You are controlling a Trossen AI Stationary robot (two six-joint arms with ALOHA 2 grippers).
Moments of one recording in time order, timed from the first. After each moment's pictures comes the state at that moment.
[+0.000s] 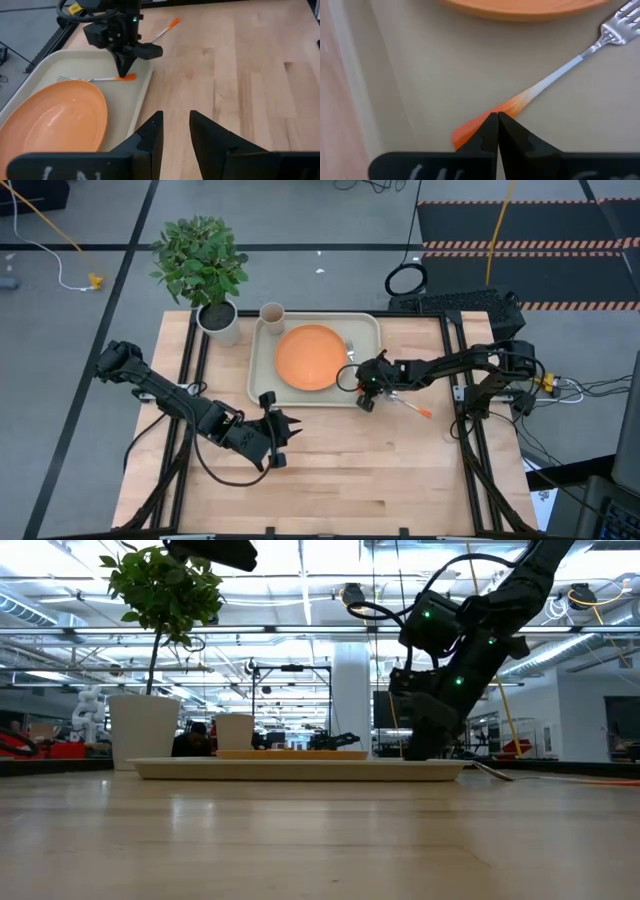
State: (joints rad) left arm -0.50 1.44 1.09 -0.40 -0.63 -0.32; right arm -0.18 1.60 0.65 -0.01 0.11 0.23
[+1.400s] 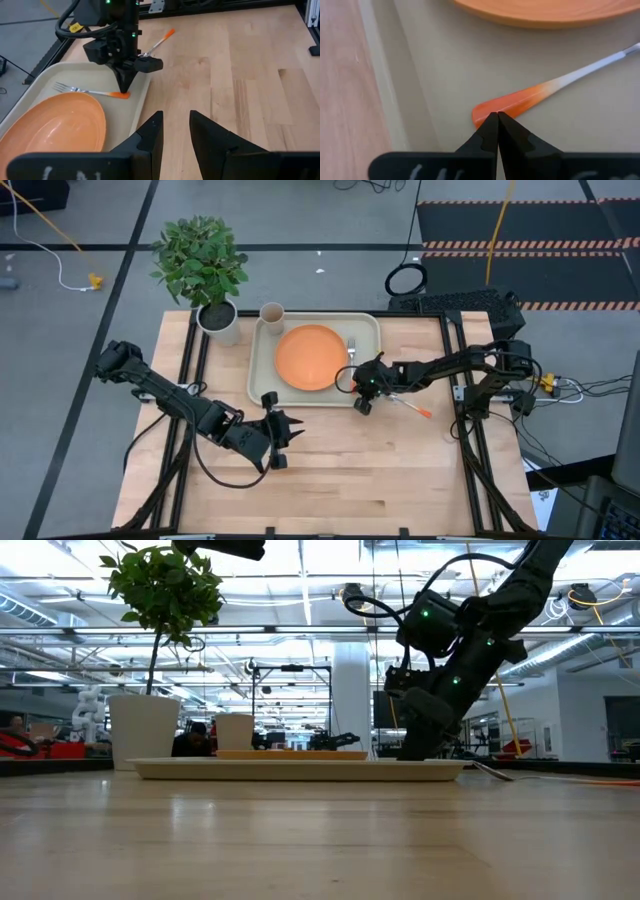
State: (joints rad) left arm -0.50 1.44 1.09 -0.35 -0.63 -0.26; right arm -0.17 1.64 0.65 0.02 0.08 0.25
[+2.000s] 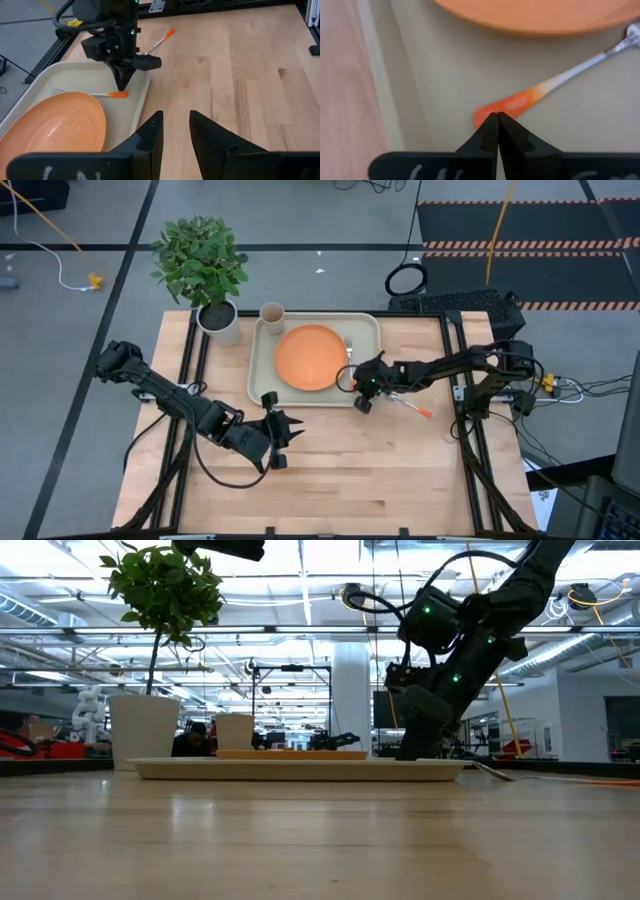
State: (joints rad) left arm -0.50 1.44 1.09 -0.35 -0.63 -0.26; right arm -0.17 1.61 0.65 0.06 0.08 0.25
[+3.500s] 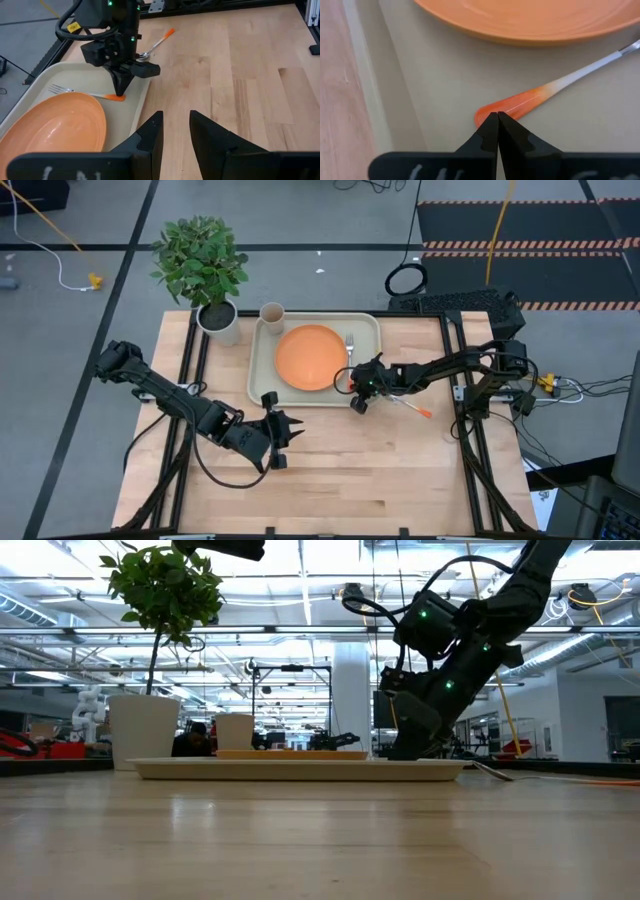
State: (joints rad) left arm -0.50 1.44 1.09 -0.35 -0.63 -0.26; right arm -0.16 1.67 0.65 0.11 0.13 0.28
